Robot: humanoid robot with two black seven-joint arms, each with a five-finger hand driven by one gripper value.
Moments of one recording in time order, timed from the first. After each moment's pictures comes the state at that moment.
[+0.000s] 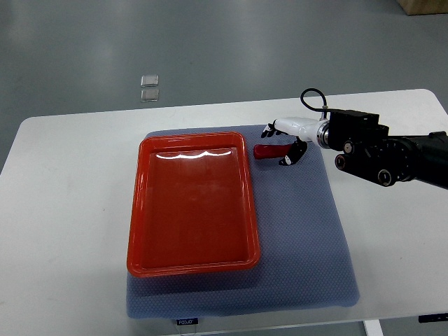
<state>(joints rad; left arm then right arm) -0.06 0.00 0.07 -0.27 0.12 -0.01 0.06 1.15 -0.22 -0.21 0.71 -1.04 -0.02 0.07</state>
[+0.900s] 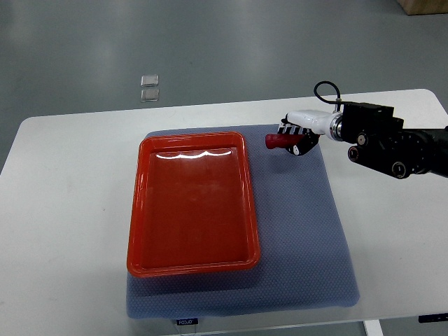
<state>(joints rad) -0.06 0.00 0.07 -0.27 0.12 -0.01 0.06 1.20 -0.31 -0.21 0.76 -1.04 0.01 0.06</state>
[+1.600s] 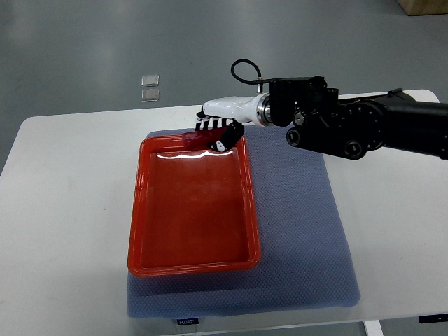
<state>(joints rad) -0.06 0.00 0.07 -0.27 0.12 -0.01 0.06 1.41 -0.09 -0.24 0.89 -0.95 0.06 0.05</state>
